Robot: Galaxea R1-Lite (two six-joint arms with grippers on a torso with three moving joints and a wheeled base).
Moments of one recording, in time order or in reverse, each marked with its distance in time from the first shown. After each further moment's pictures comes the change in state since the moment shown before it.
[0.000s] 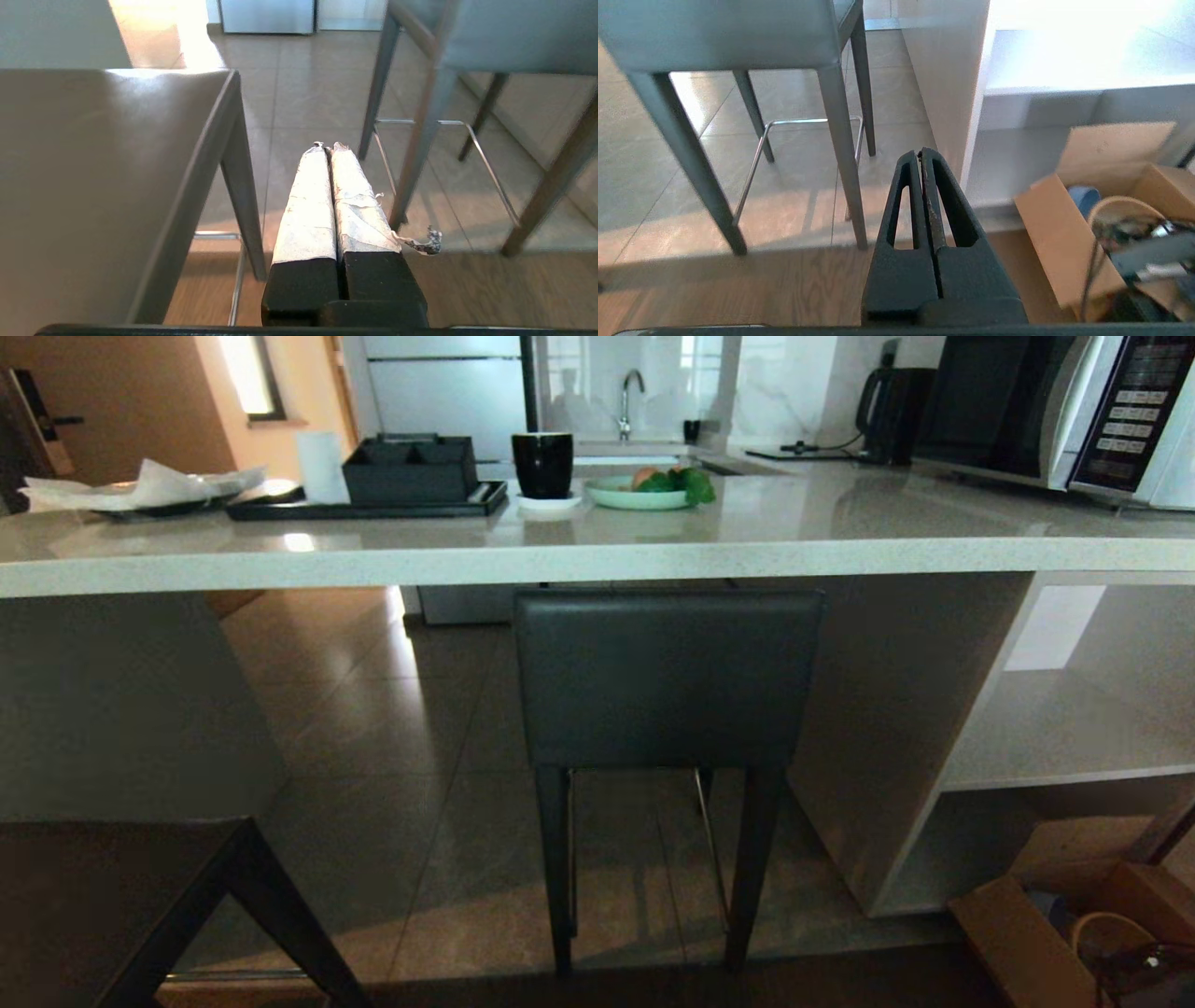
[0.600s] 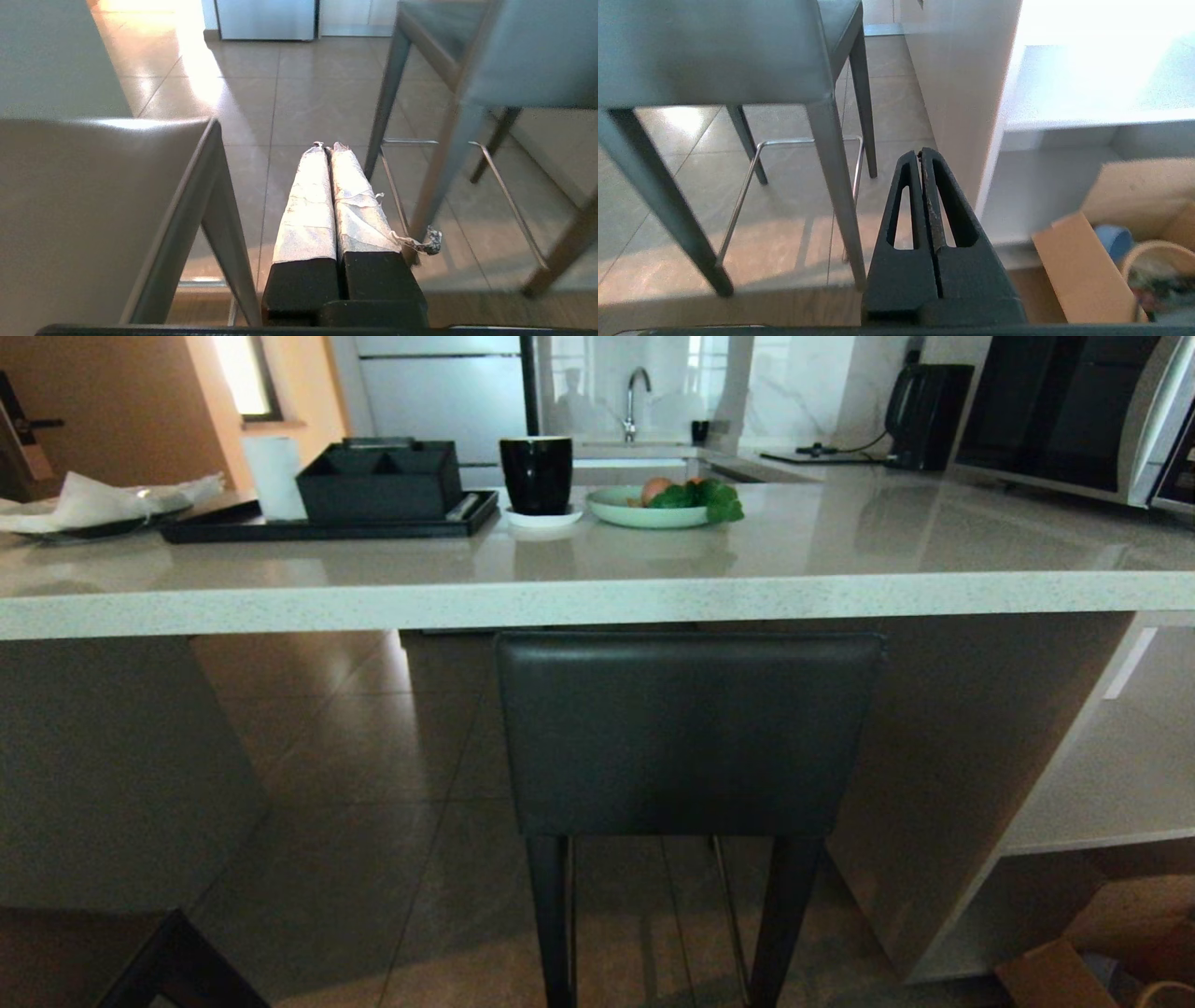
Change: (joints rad) left arm 0.000 0.000 0.000 0.000 0.000 0.000; right arm 0.000 0.000 0.000 0.000 0.000 0.000
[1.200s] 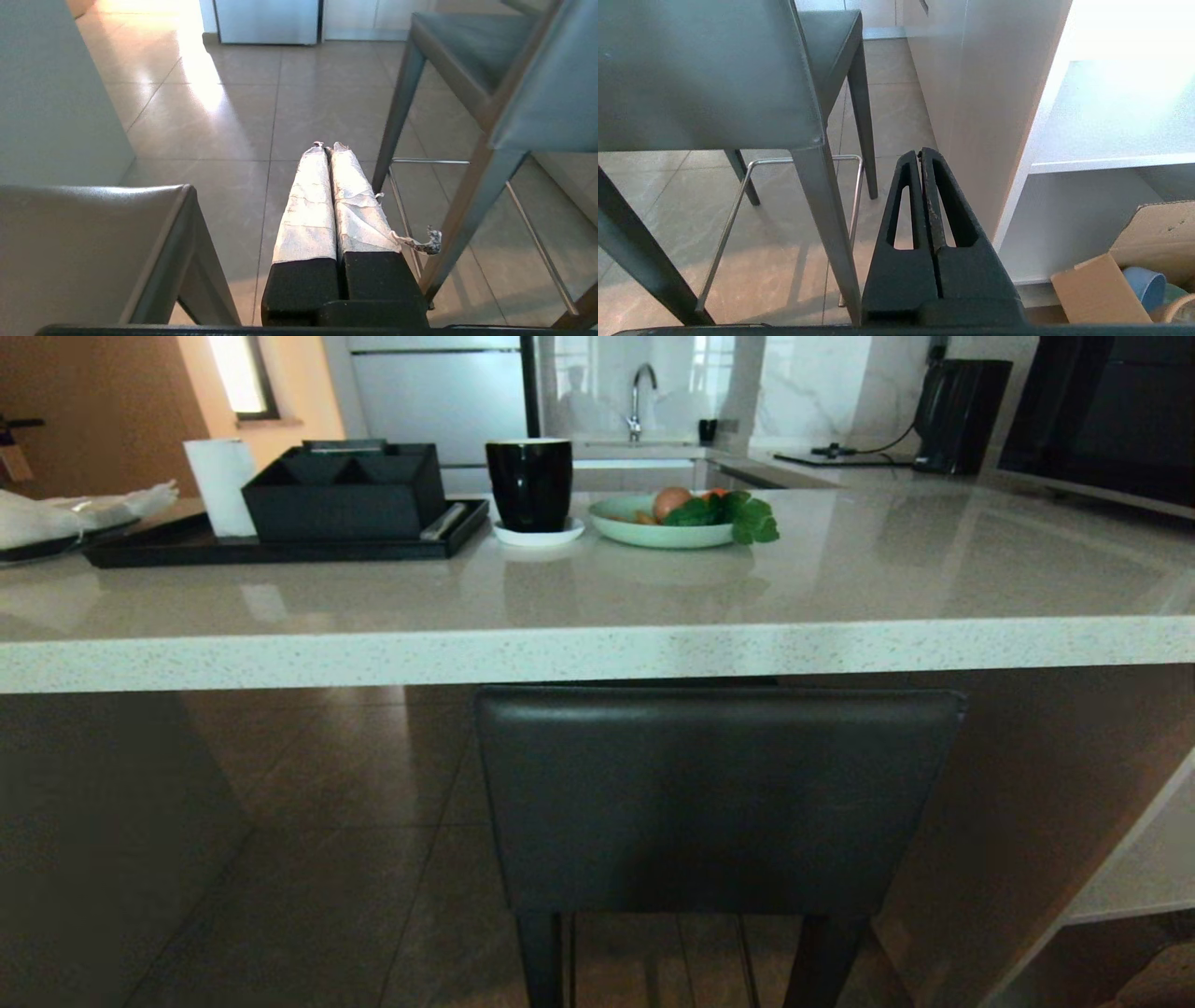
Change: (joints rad) left arm 0.000 0.000 0.000 0.000 0.000 0.000; right arm 0.000 0.000 0.000 0.000 0.000 0.000
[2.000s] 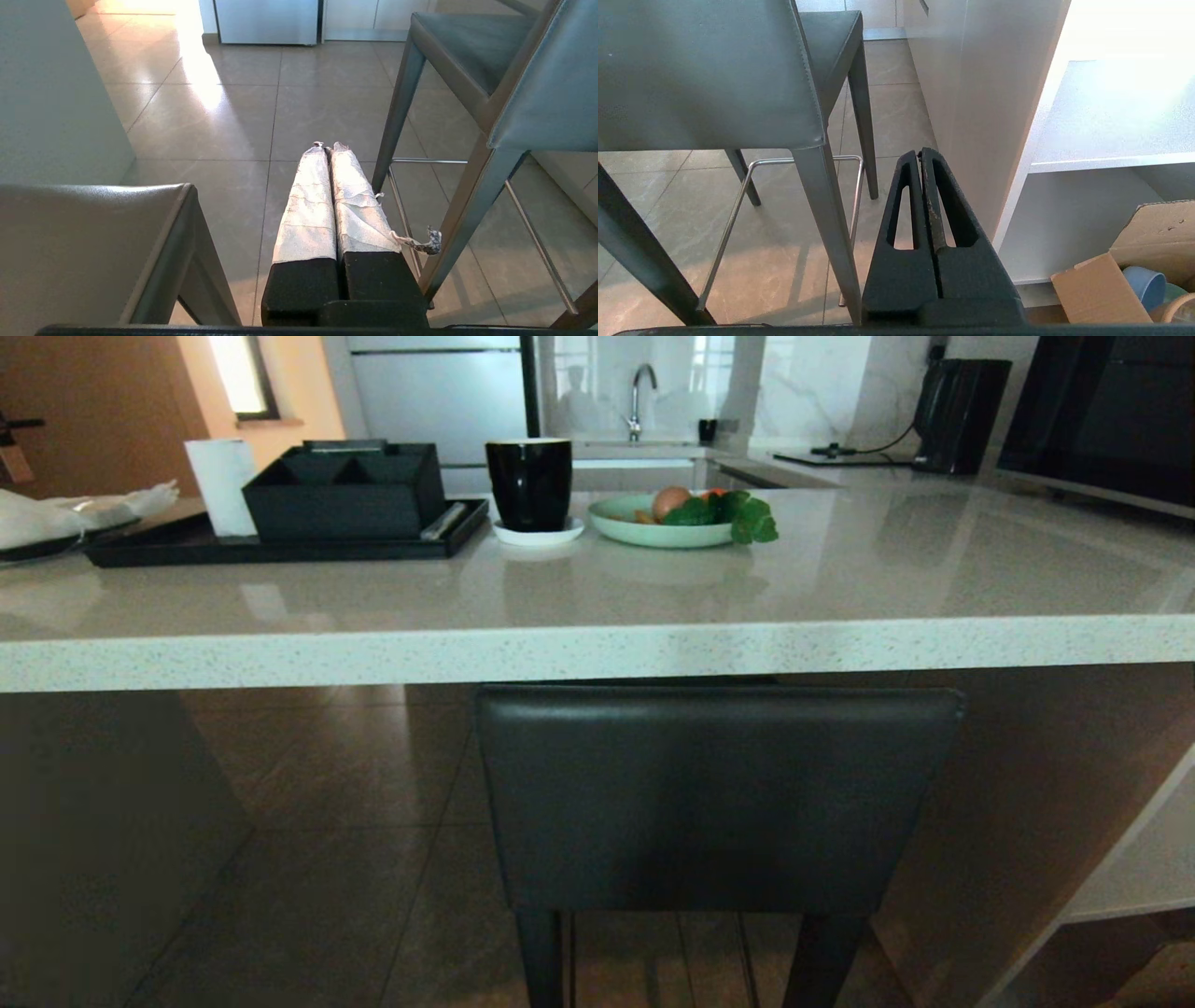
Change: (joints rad) left arm 0.000 0.000 0.000 0.000 0.000 0.000; right arm 0.000 0.000 0.000 0.000 0.000 0.001
